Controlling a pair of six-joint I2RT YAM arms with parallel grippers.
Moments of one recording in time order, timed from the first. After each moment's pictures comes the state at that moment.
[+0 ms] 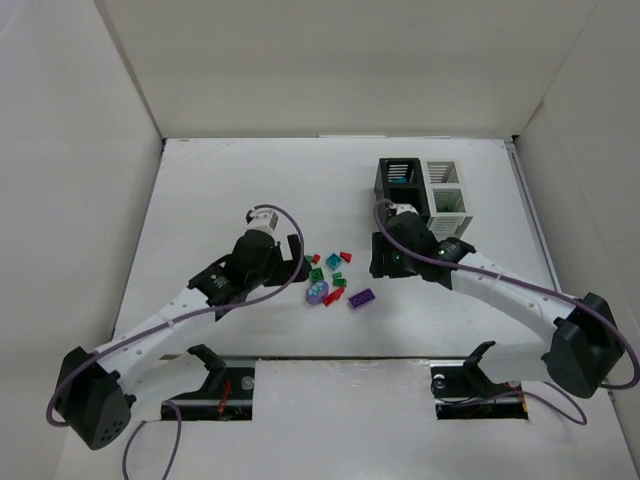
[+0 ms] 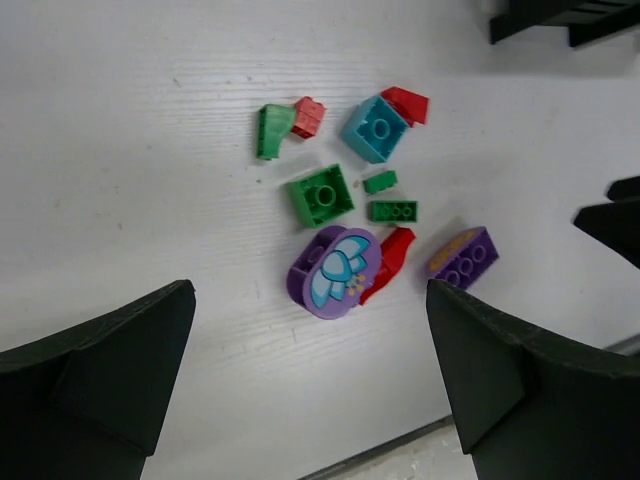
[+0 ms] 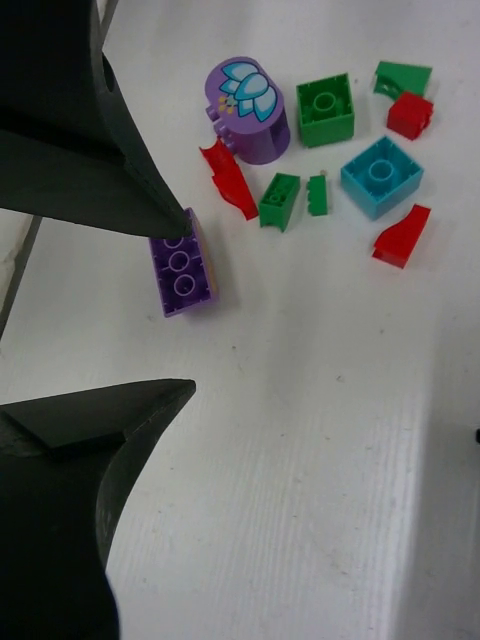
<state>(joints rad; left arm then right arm) -0.67 1.02 0.68 -0.37 -0.12 -0.67 0.70 1.27 0.90 -0.50 0.15 0.54</state>
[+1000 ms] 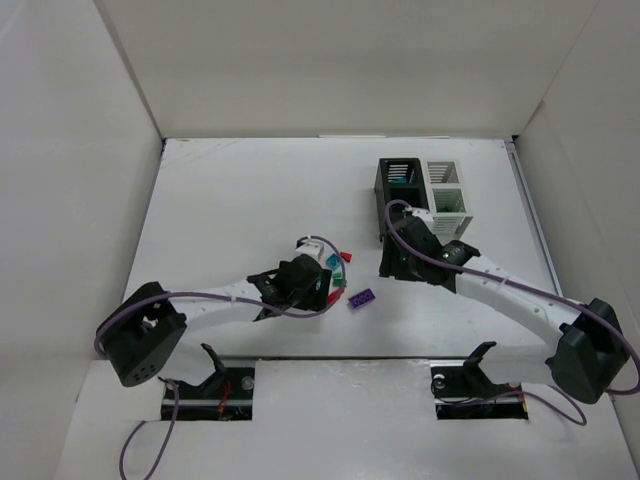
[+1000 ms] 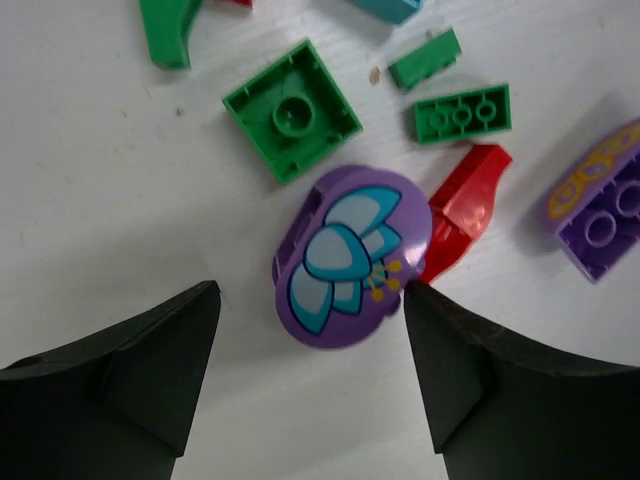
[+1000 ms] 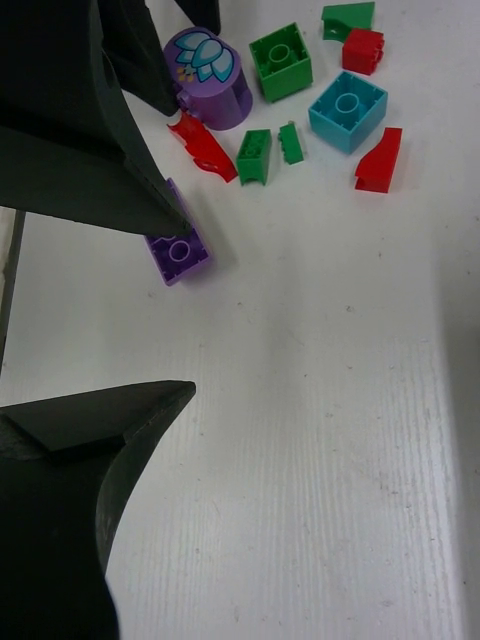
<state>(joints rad) -0.91 1.33 0.59 -0.15 -0.22 -0.58 0.70 1.24 0.87 -0.58 0.27 0.72</state>
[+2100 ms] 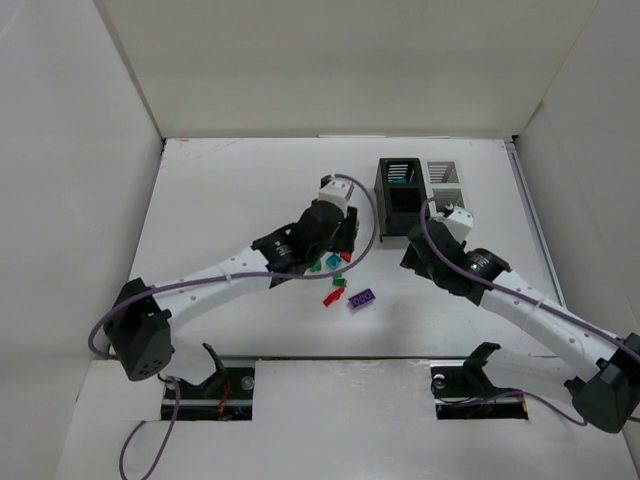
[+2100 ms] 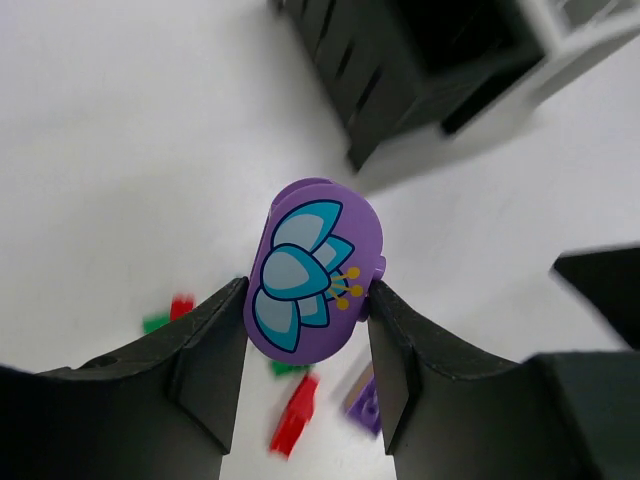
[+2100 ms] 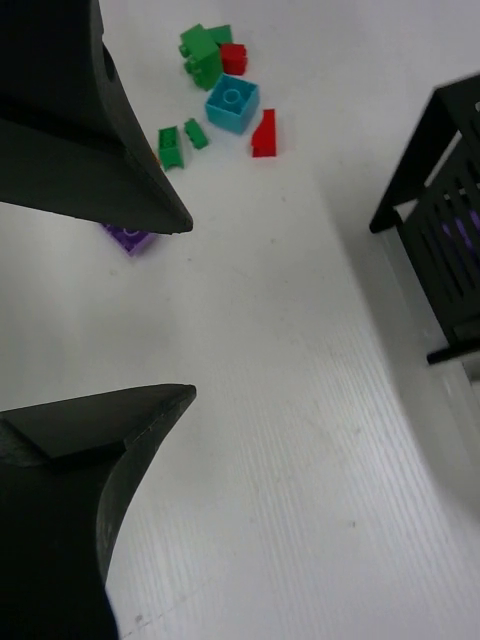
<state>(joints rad) -0.93 1.38 1.01 -0.21 -0.34 -0.45 0.70 1.07 0.88 -0.71 0.52 0.89</state>
